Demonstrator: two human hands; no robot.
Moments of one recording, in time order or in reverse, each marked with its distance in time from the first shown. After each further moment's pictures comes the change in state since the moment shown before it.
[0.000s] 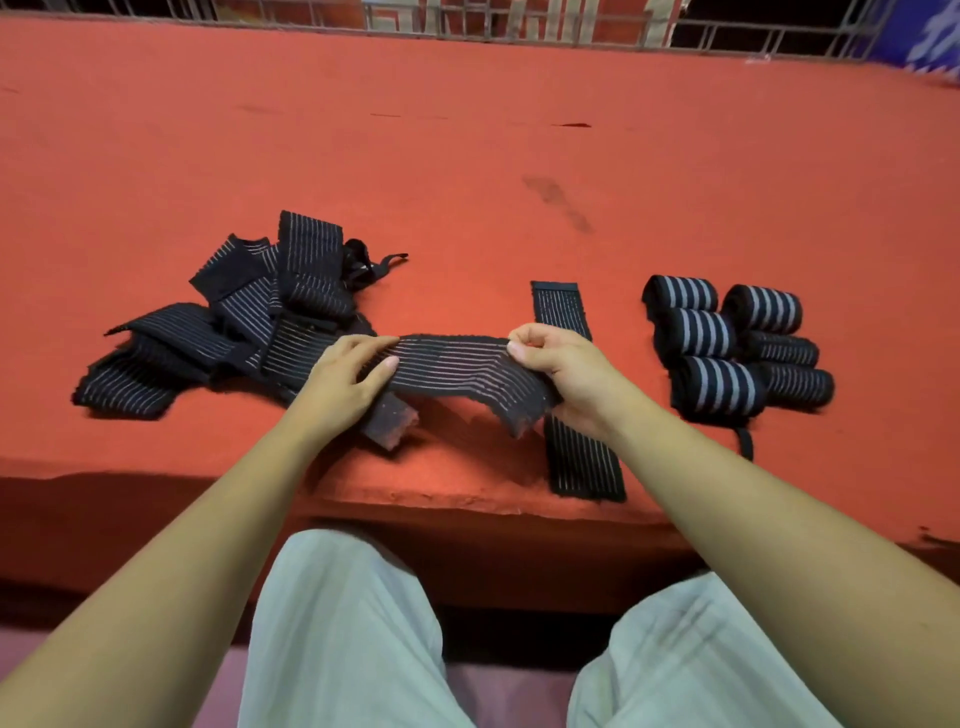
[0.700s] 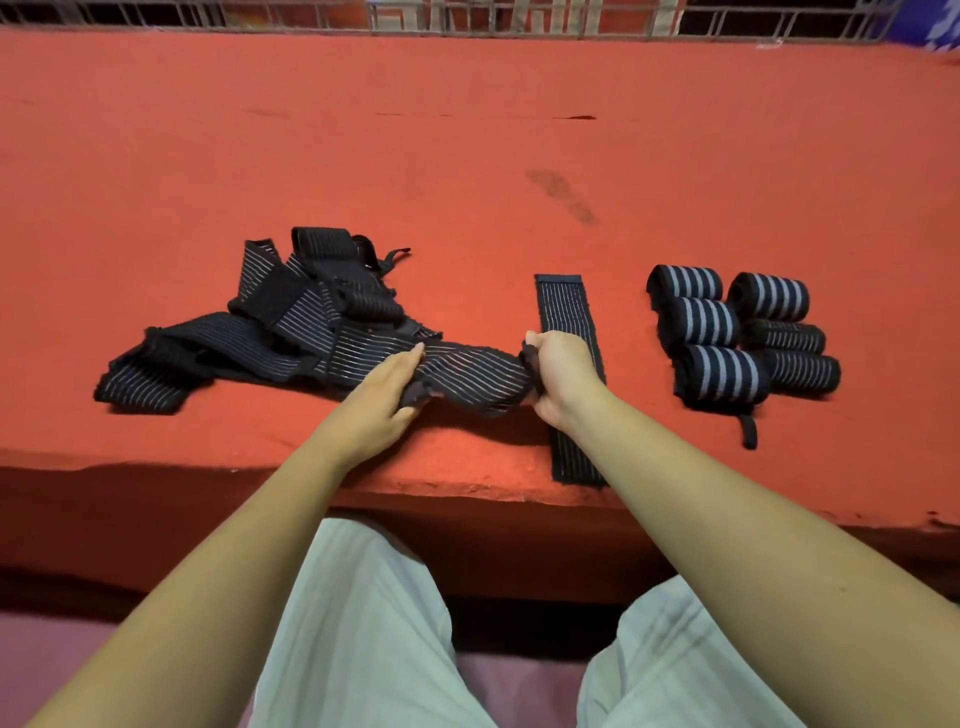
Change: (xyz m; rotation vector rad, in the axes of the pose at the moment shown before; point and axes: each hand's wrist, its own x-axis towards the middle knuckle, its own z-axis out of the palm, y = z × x) left_hand -0.018 0.012 0.029 0.078 -0.147 0.172; right_hand 0.024 0.015 0.021 0.351 0.527 0.231
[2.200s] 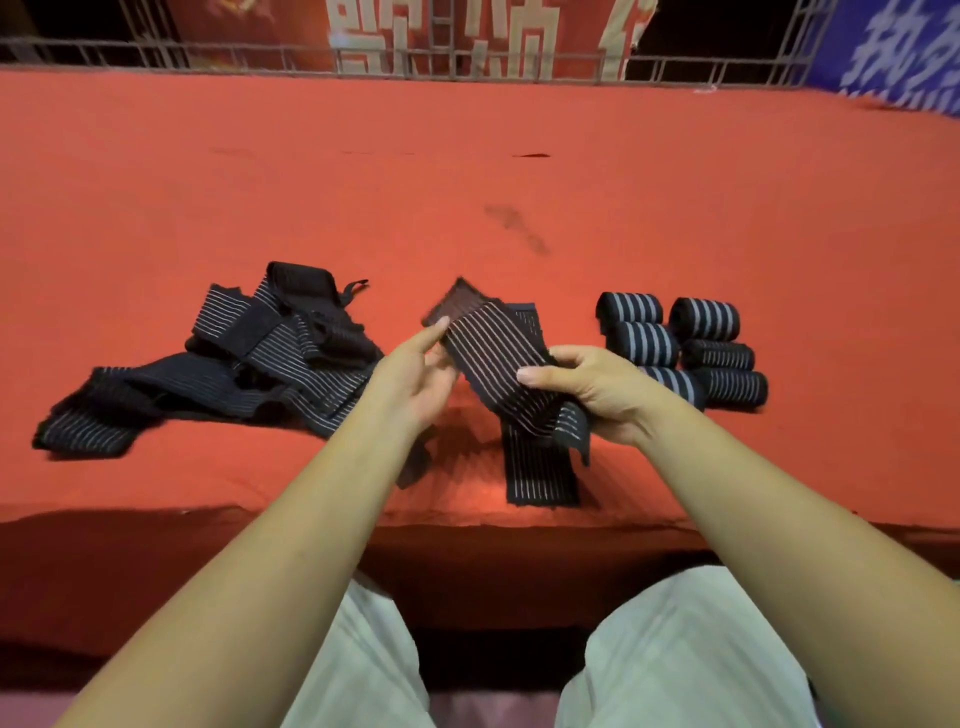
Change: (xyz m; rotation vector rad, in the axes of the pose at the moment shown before) left_hand 0.070 0.152 -0.014 -1.898 0.233 -0.594; right_hand -0.041 -0.058 -0.091 -0.285 -0.543 -0.161
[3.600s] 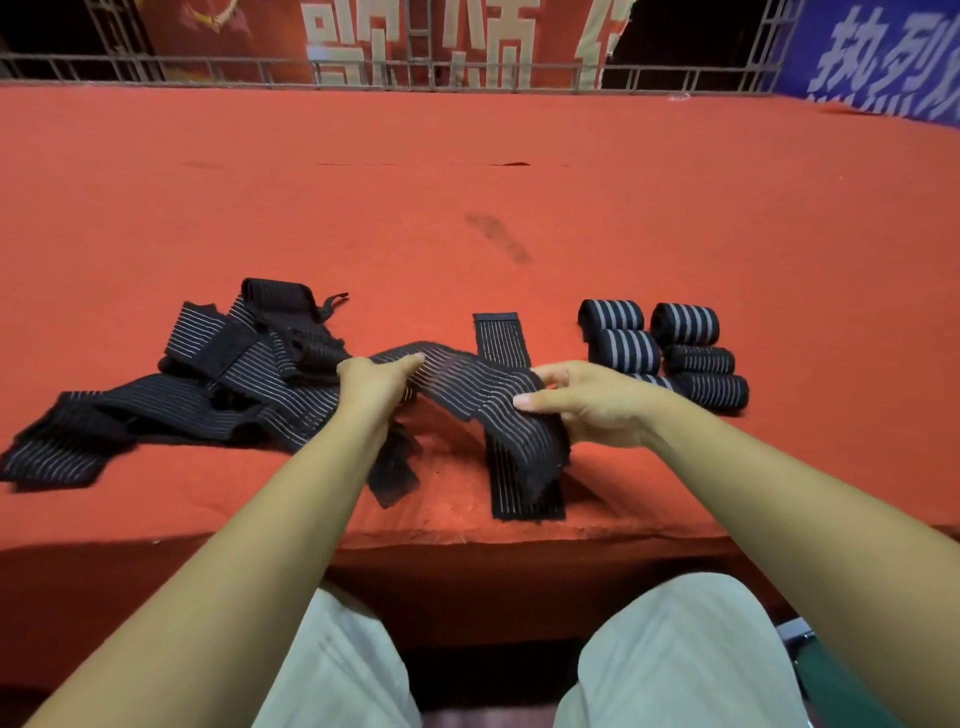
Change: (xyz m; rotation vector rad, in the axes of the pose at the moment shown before) left_hand 0.036 0.015 -0.030 0.937 0.469 0.157; right_hand 0.005 -0.006 -0.028 -0.313 -0.157 0.169
